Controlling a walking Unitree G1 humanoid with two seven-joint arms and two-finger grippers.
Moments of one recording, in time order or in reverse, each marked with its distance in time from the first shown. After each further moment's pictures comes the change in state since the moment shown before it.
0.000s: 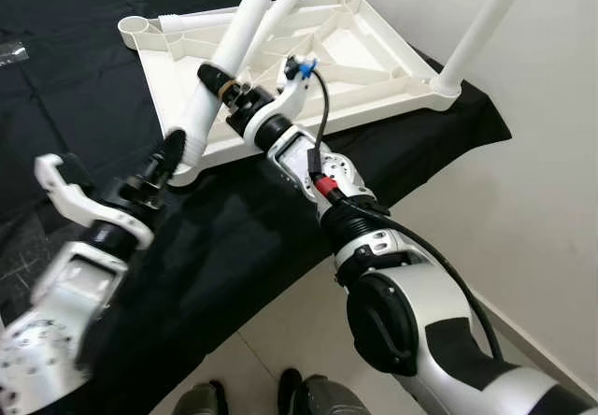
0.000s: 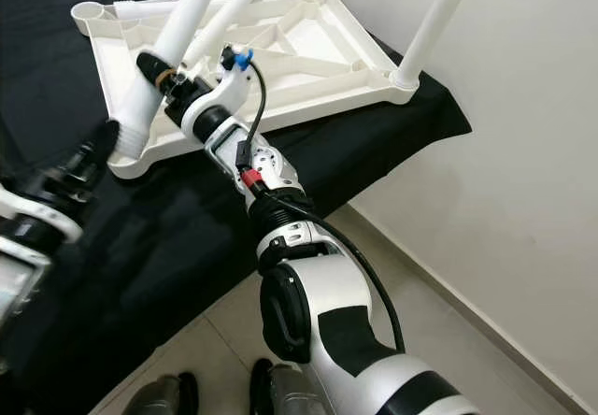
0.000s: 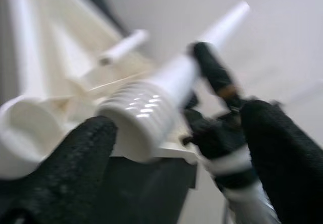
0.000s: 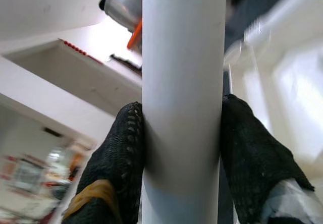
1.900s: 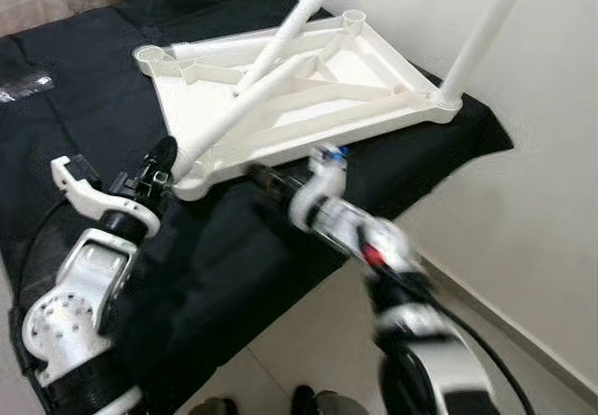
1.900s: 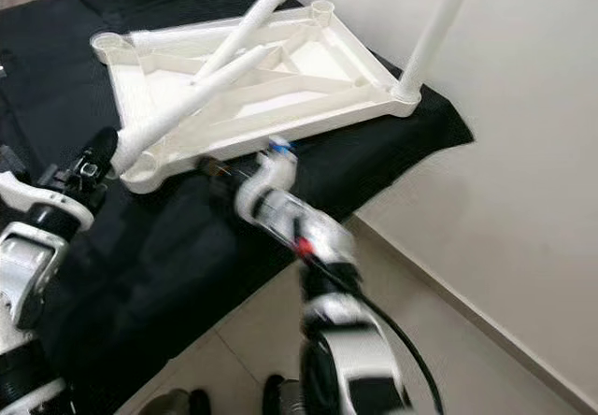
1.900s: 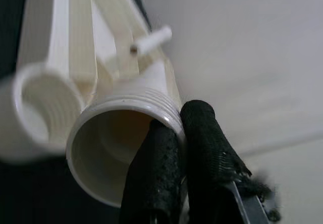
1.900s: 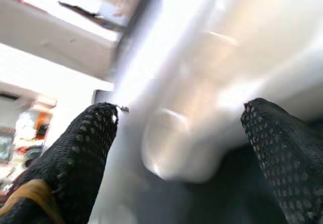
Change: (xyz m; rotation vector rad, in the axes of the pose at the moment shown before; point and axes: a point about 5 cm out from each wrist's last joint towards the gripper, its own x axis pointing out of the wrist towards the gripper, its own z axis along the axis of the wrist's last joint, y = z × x) left arm 0.029 0.034 -0.051 -0.265 0.044 0.200; right arm -0.046 -0.045 -0.038 0.073 0.286 -0.214
